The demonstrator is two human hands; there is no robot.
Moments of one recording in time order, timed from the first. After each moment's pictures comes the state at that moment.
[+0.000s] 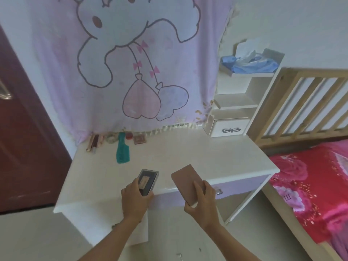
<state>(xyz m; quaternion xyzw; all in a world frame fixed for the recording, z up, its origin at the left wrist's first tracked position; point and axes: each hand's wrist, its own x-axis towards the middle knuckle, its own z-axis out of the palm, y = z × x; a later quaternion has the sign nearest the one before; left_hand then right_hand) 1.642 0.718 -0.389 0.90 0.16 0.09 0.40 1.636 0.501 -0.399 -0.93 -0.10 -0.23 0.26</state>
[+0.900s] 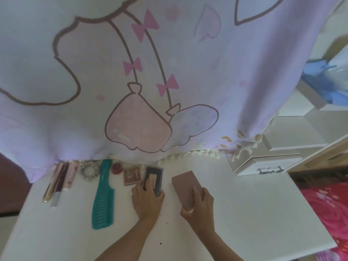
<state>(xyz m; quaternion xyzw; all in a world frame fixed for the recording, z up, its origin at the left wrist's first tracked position) 1.923 0.704 -0.444 0.94 0.19 0.06 0.26 1.904 0.550 -0.435 -0.97 -0.03 -0.09 0.21</state>
